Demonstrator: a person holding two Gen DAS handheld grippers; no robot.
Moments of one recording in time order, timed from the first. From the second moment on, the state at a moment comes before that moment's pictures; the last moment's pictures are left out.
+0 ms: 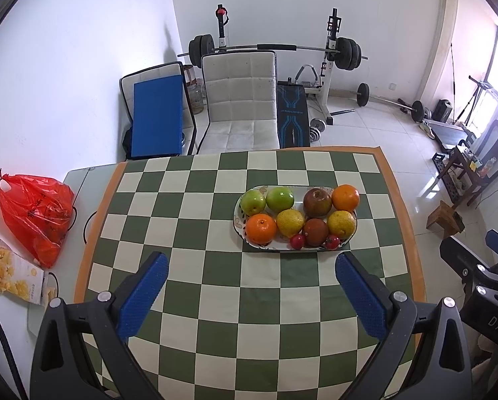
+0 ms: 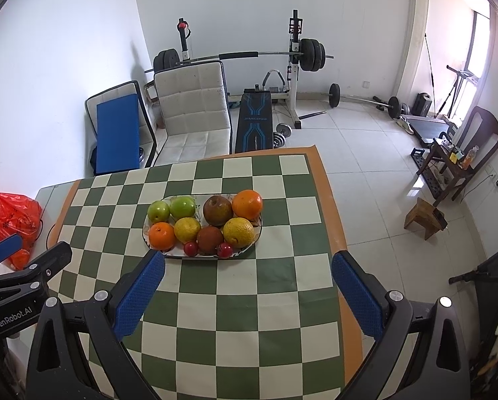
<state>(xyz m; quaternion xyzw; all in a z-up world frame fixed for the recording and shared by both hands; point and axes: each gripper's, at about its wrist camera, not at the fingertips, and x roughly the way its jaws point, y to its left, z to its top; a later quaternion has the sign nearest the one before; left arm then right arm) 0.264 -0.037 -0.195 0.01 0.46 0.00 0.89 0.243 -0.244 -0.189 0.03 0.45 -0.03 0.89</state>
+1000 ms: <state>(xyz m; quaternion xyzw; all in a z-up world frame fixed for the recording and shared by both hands) 0.255 -0.041 -0.191 0.01 0.46 0.00 0.89 0.219 -0.238 -0.167 0.04 0.44 -0.02 0.90</state>
